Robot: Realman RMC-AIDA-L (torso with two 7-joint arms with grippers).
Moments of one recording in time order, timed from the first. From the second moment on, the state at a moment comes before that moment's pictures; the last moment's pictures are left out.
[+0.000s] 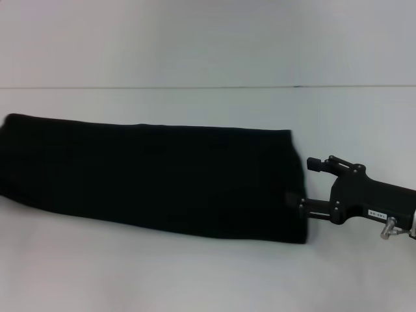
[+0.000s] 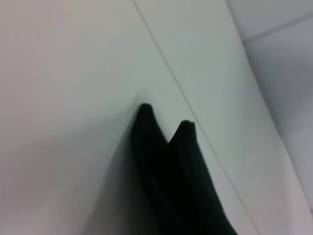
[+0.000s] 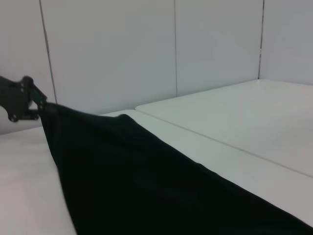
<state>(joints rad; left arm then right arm) -0.42 -1.87 0.19 0.56 2.23 1.32 -2.48 0.59 2.08 -0.35 -0.37 -2.14 -1.37 0.93</state>
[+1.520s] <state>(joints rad) -0.83 -2.16 0.53 0.42 2.17 1.45 -2.38 0.50 2.09 -0.34 -0.37 -2.13 -1.38 0.93</state>
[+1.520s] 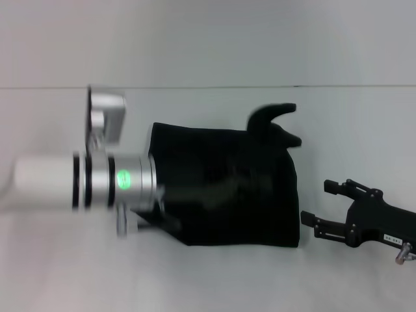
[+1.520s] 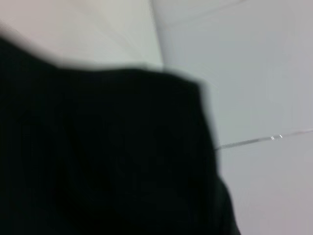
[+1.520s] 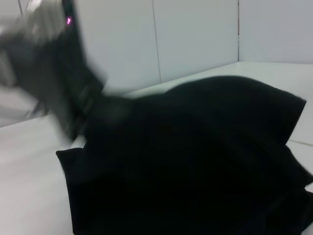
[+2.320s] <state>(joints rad) -0.80 -2.16 0.53 0.35 2.15 1.43 -2.27 0.77 2.10 -0.34 -0.22 -2.01 -1.01 0.93</state>
